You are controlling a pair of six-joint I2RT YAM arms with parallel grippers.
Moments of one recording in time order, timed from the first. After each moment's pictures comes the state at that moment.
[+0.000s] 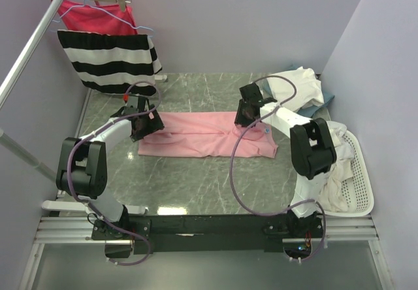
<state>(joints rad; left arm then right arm) -0.16 1.63 1.01 -0.32 -0.06 -0.59 0.37 1.84 1.28 -0.42 0.04 0.61</state>
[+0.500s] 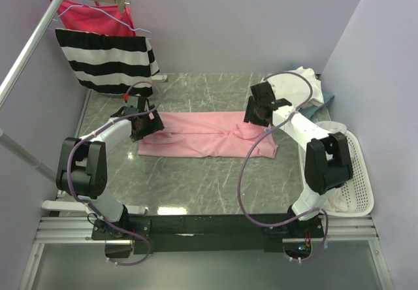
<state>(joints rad) -0.16 1.63 1.01 -0.33 -0.06 -0.57 0.33 1.73 1.31 -0.52 0.21 0.49</state>
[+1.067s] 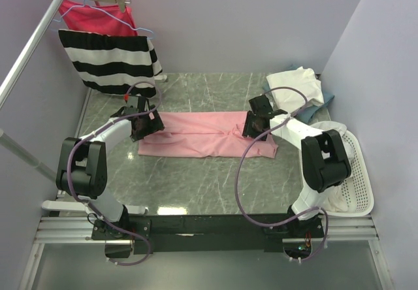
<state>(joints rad) -0.16 1.63 1.01 -0.33 -0.04 -0.56 0.33 1.69 1.09 -0.45 0.10 0.55</state>
